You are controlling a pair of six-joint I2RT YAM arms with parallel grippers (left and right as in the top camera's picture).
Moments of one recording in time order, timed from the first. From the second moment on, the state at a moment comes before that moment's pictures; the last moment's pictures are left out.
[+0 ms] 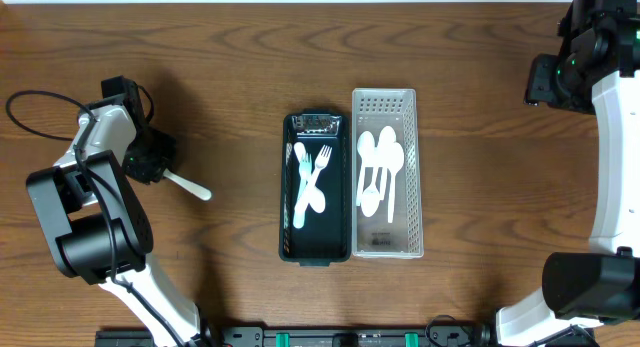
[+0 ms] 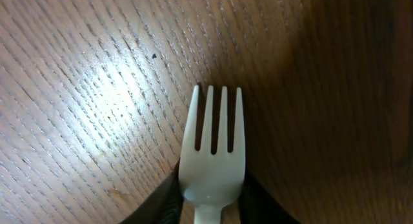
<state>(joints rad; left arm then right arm) 0.30 2.02 1.32 -0.84 -0.02 -0.81 -0.10 1.76 1.95 -1.42 0.17 0.15</state>
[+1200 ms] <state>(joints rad) 0.00 1.45 1.42 -1.13 -0.04 -0.56 -0.10 1.76 1.95 -1.37 0.17 0.15</state>
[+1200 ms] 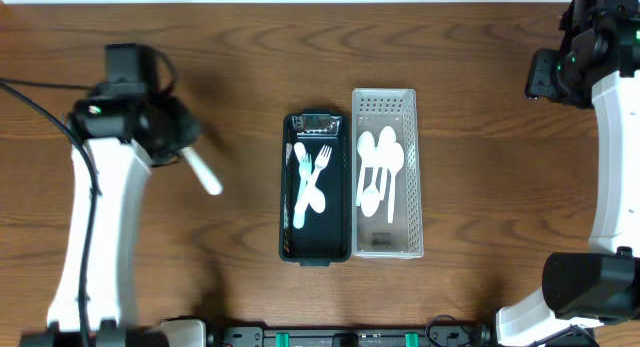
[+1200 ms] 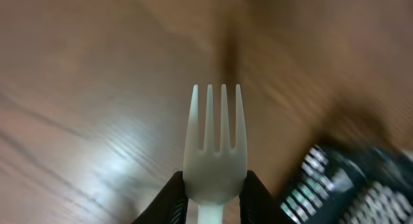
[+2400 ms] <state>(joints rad) -0.56 1.88 1.42 -1.00 -0.04 -0.45 -0.10 1.76 1.95 -1.39 0.17 0.15</state>
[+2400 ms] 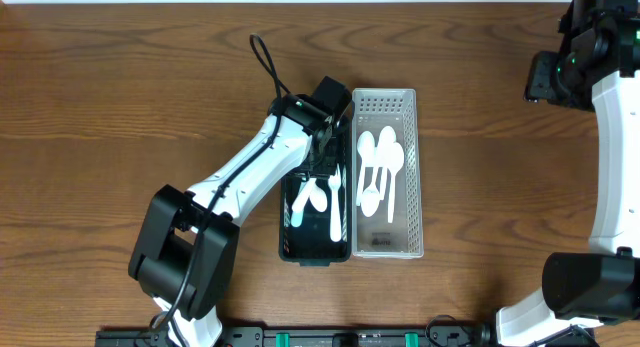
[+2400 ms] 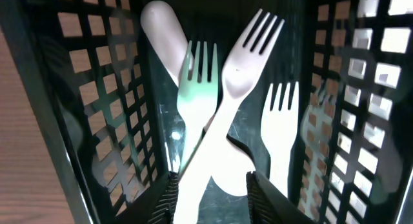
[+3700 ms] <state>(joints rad) -0.06 1.55 1.41 -0.34 -0.11 0.03 0.08 1.85 1.80 -0.46 0.13 -0.06</state>
